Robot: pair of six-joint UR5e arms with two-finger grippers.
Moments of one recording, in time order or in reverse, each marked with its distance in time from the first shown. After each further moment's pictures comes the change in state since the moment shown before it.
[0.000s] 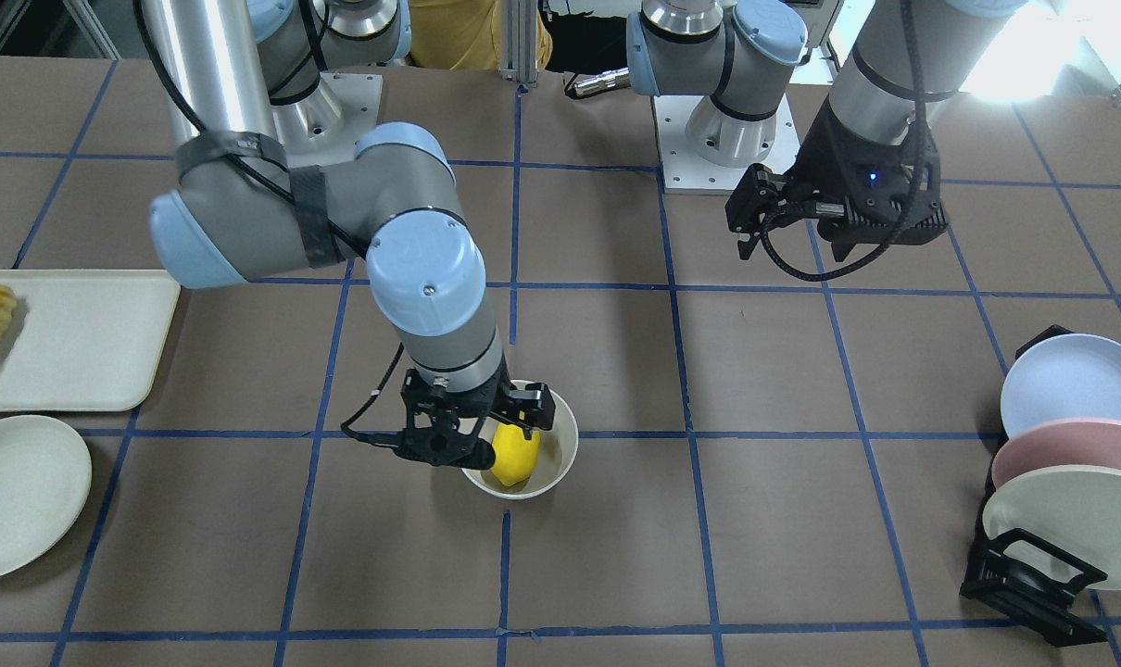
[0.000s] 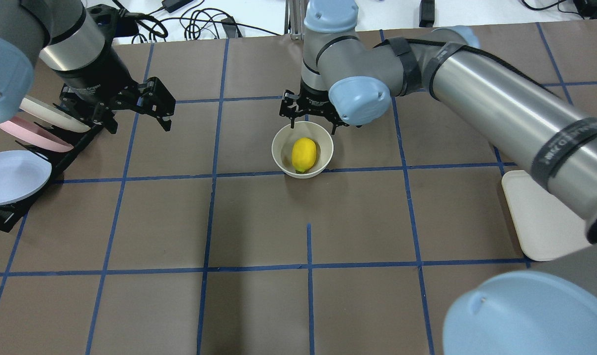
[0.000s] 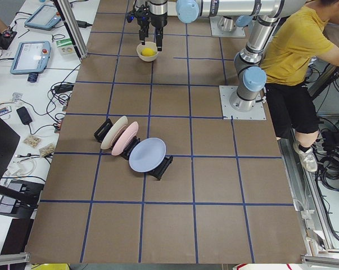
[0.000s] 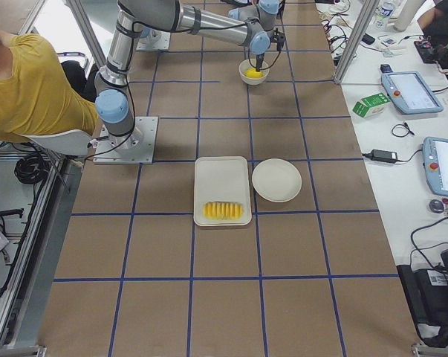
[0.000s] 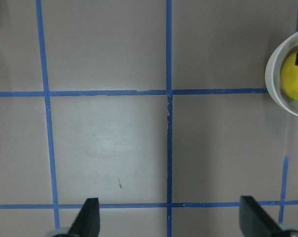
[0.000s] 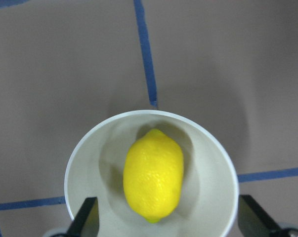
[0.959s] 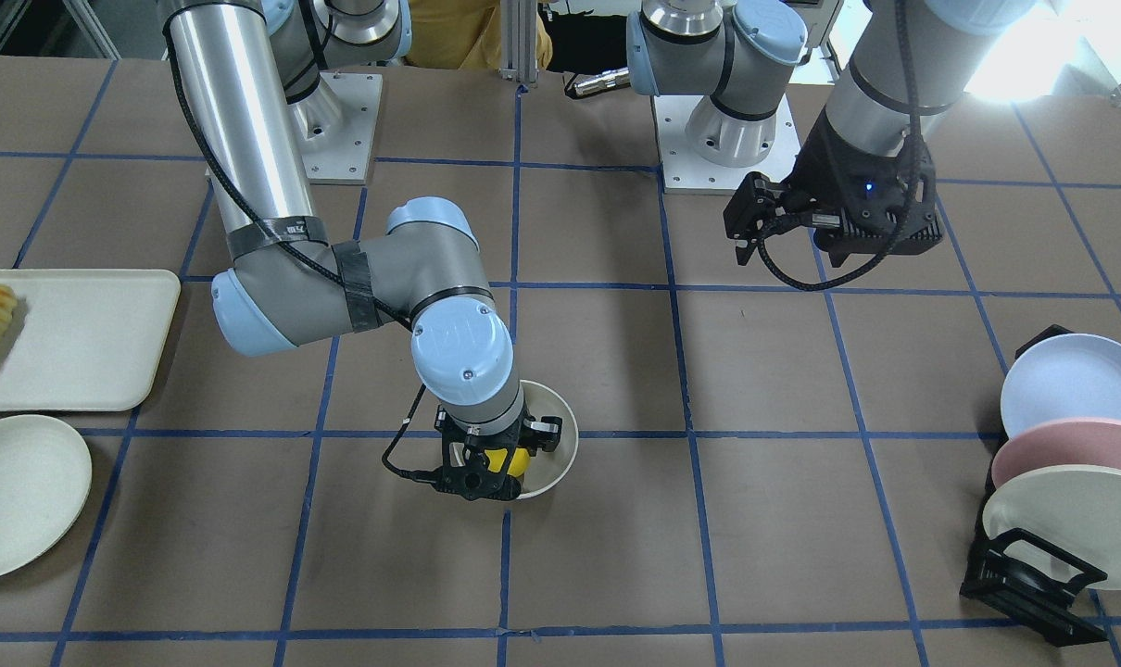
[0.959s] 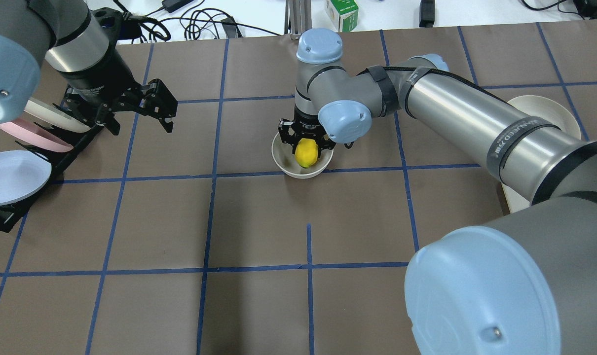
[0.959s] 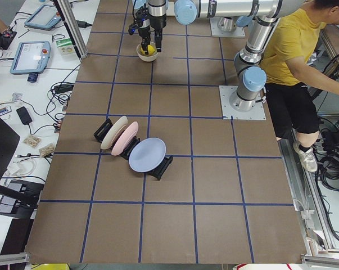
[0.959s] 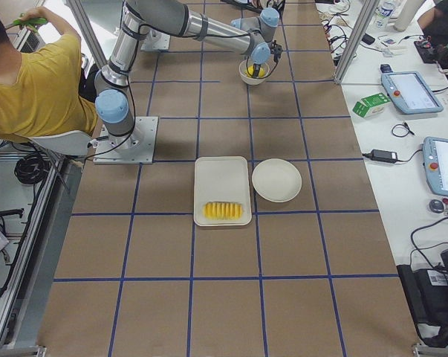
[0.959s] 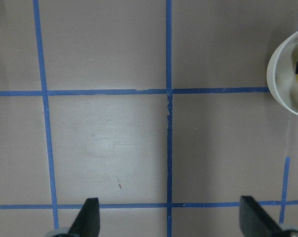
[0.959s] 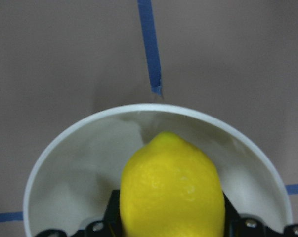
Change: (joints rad) left arm 0.000 -0.014 -0.001 0.000 0.000 0.000; right arm 0.050 0.168 0.015 -0.110 0.036 0.013
